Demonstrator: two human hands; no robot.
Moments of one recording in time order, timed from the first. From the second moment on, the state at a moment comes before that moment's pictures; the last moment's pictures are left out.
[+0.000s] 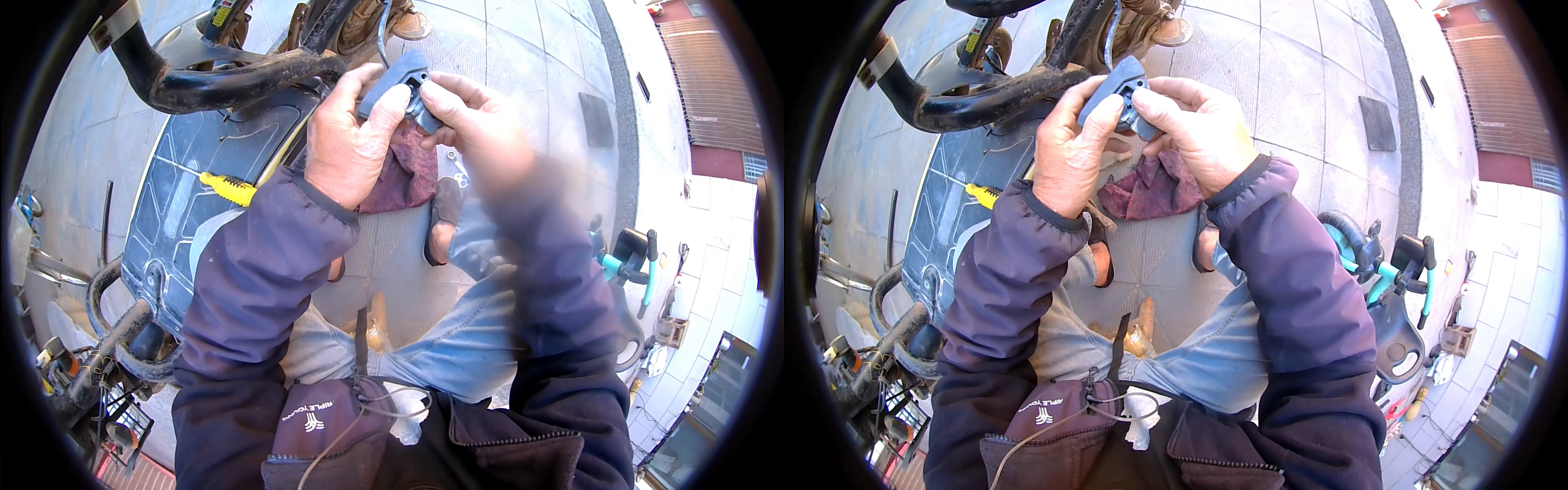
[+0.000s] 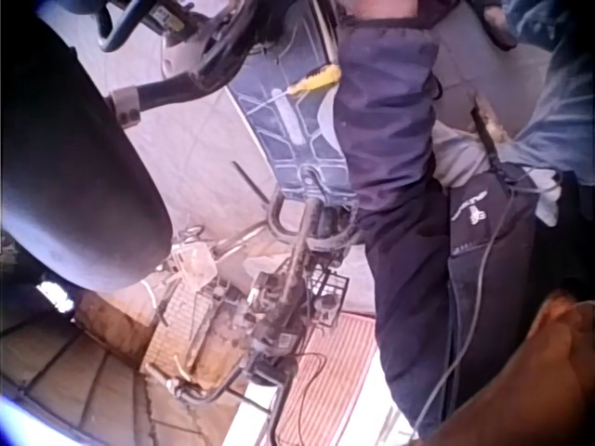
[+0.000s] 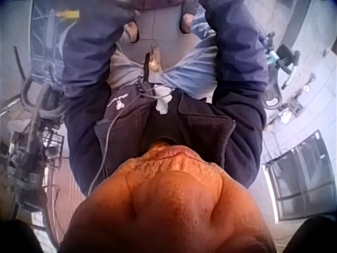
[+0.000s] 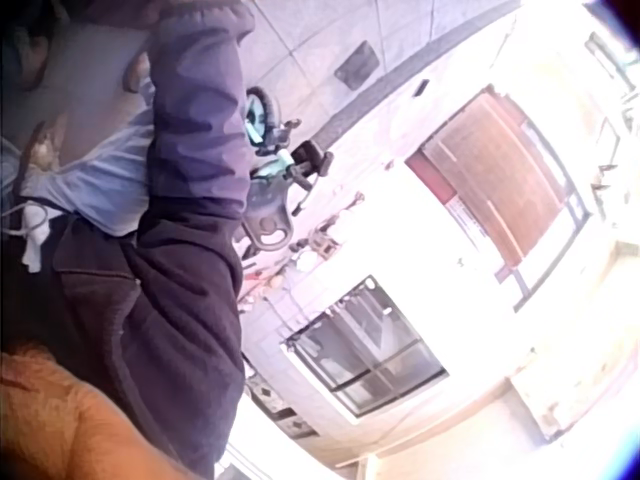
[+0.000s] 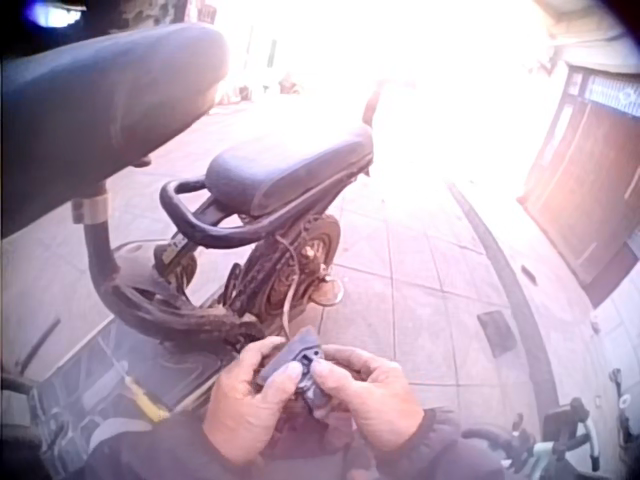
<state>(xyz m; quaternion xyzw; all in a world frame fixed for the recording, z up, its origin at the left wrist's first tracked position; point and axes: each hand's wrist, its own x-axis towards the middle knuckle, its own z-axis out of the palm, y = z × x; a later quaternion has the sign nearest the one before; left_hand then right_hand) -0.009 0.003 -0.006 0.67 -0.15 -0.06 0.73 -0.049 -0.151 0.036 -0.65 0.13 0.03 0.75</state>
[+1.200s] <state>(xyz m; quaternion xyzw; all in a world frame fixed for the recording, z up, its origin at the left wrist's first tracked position) -0.013 0.005 0.001 0.74 -0.25 0.10 0.62 -0.084 -0.135 0.059 -0.82 0.12 -0.03 0.56</state>
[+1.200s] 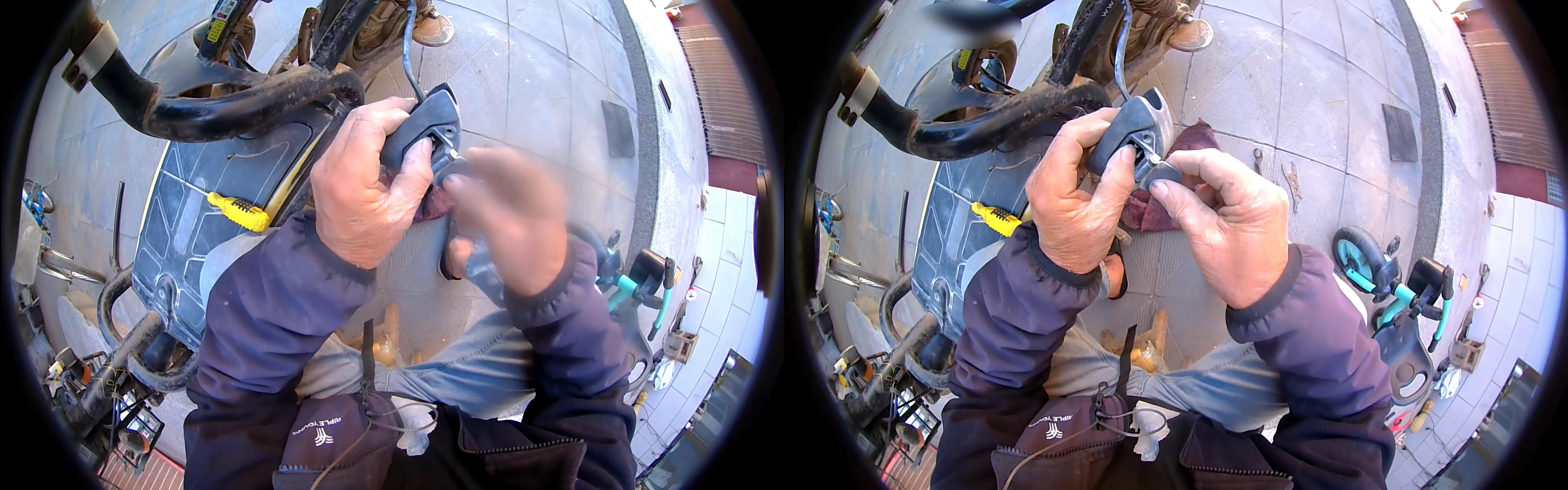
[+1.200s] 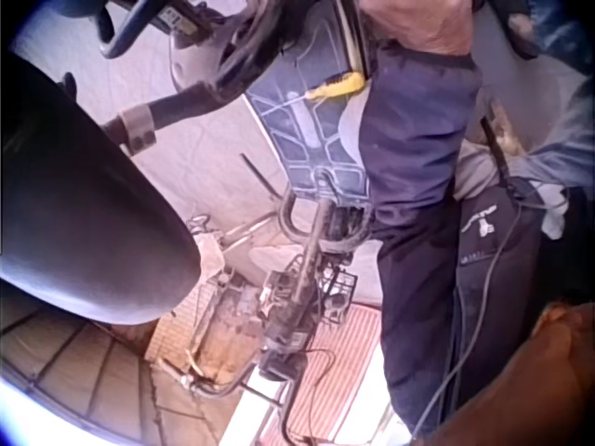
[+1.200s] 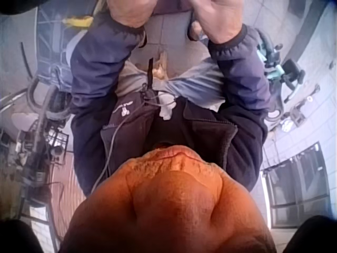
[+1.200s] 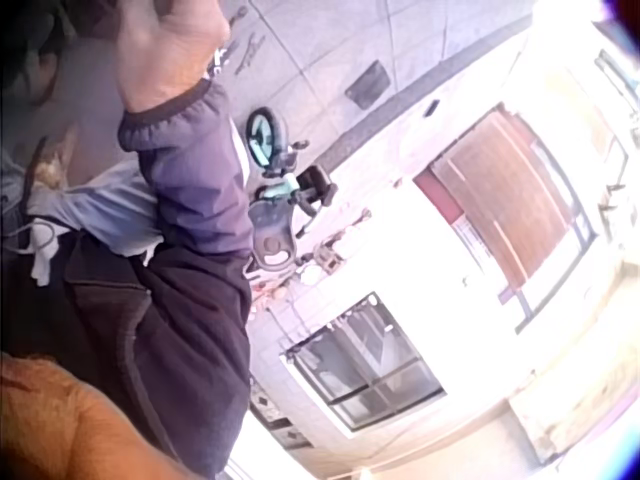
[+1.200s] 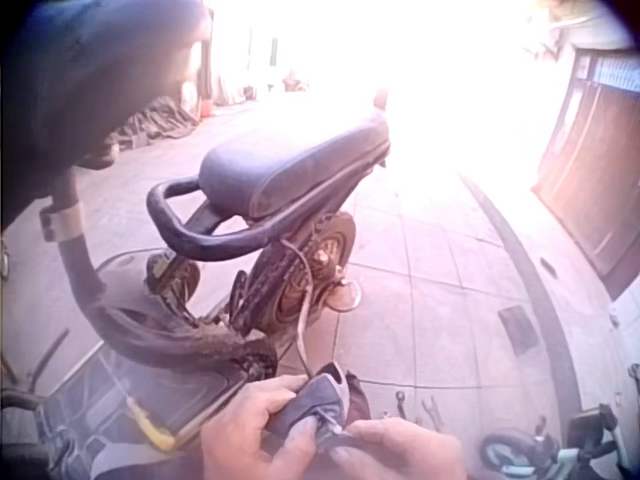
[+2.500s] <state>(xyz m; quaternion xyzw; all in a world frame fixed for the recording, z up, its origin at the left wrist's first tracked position) -0.006 0.025 0.016 0.72 -0.20 -0.04 0.67 -0.073 -0.135 0.064 -0.65 0.17 0.04 0.74</state>
